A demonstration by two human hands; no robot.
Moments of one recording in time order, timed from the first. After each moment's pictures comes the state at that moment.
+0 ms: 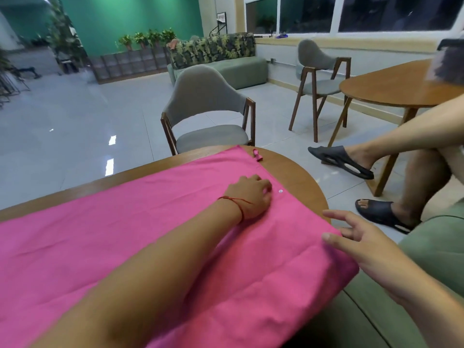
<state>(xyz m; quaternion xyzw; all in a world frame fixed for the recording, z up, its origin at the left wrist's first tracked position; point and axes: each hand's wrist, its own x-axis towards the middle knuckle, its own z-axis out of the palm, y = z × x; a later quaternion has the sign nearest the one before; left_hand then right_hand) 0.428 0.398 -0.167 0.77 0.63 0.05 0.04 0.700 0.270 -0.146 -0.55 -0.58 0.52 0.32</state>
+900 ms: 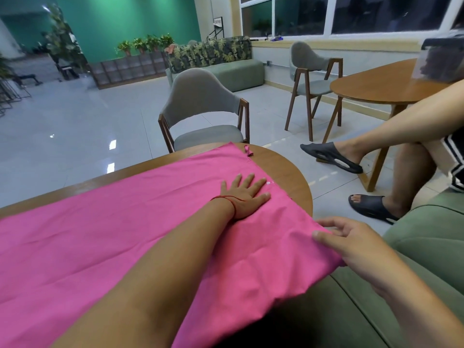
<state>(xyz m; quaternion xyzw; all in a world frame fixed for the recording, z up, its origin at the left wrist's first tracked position) 0.444 0.372 -0.179 0.74 0.66 -0.03 0.12 0.715 0.231 -0.150 -0.57 -0.54 0.50 0.36</state>
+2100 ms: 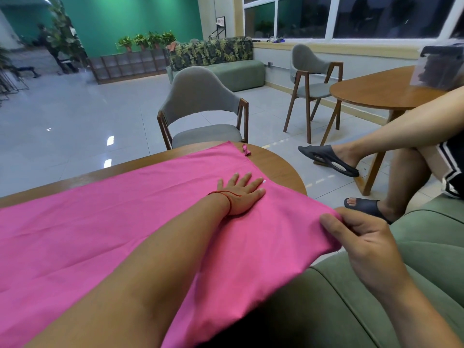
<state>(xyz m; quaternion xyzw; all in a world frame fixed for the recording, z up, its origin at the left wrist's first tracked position) 0.445 0.376 -0.176 0.73 0.66 -0.04 0.14 0.727 0.220 -0.148 -0.39 -0.64 0.41 0.53</state>
